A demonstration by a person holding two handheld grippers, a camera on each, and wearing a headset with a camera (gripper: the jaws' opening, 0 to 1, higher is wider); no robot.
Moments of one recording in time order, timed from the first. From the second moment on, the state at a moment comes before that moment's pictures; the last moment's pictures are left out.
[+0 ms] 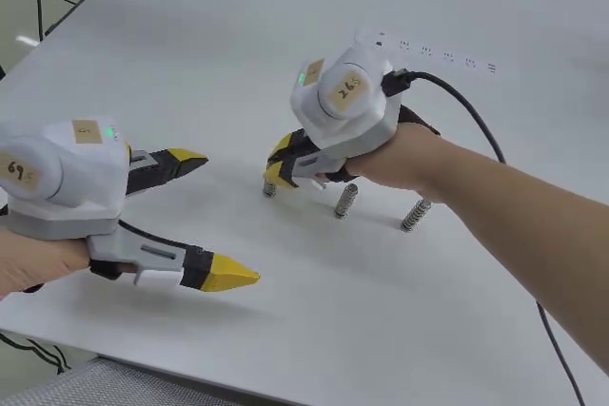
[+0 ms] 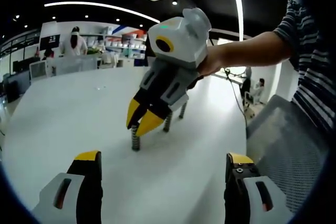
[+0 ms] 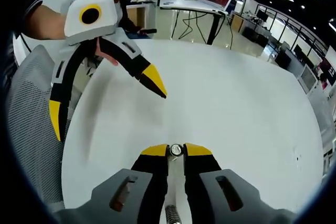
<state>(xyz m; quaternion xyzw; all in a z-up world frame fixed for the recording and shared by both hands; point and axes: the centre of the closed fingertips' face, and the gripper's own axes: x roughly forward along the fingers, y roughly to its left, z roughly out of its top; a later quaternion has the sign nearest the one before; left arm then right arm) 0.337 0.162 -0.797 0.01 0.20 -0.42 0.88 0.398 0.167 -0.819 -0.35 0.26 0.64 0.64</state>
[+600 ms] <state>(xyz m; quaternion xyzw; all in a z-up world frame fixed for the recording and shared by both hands) 0.340 0.159 -0.788 0.01 0.19 -0.42 0.89 0.400 0.170 -0.808 -0.33 0.25 0.63 0.66</state>
